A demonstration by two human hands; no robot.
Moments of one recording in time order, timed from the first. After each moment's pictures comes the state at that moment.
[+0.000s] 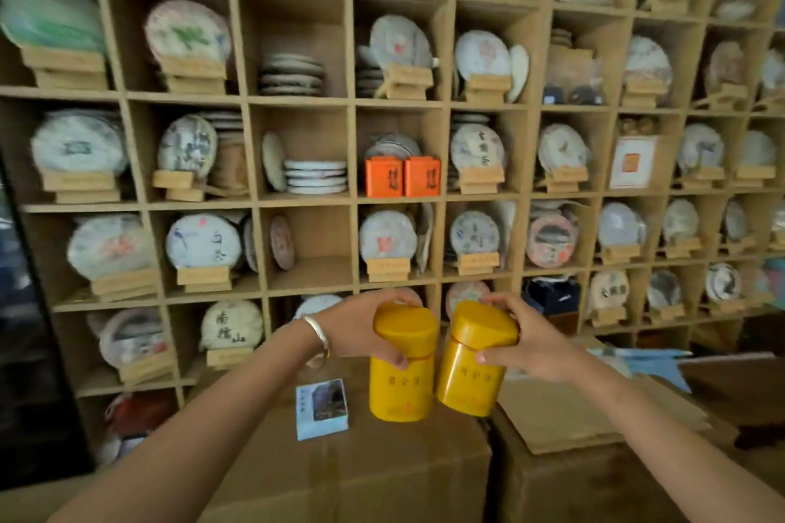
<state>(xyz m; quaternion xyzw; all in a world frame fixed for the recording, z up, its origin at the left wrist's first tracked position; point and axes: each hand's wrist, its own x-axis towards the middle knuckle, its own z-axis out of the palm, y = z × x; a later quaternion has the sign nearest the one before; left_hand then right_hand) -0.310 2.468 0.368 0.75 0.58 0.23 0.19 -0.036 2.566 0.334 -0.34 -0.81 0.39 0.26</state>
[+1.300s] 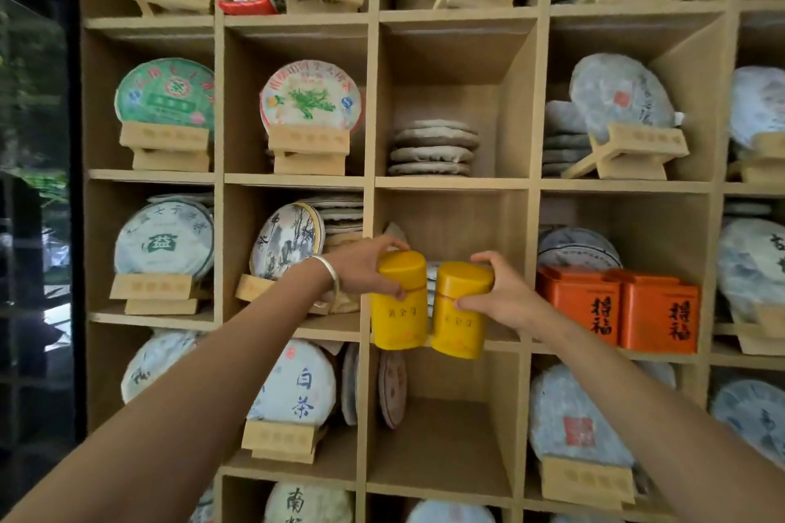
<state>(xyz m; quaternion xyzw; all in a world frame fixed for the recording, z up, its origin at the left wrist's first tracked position) -0.737 2.691 0.550 0.62 0.74 0.25 -0.02 -0.548 2.867 0.499 -0.21 -0.85 0.32 0.36</state>
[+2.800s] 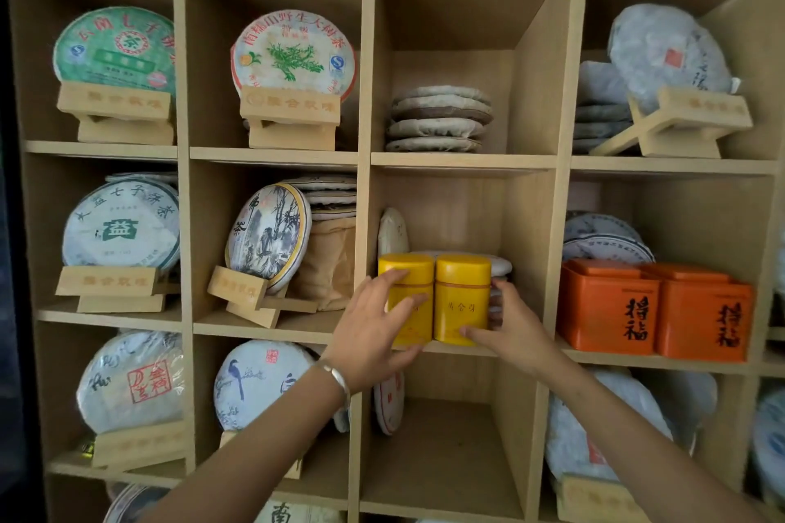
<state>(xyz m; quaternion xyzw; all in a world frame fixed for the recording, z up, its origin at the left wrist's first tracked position) -0.754 2.733 0.442 0.62 0.63 0.22 -0.40 -0.593 2.917 0.440 -0.19 -0.85 0.31 0.39</state>
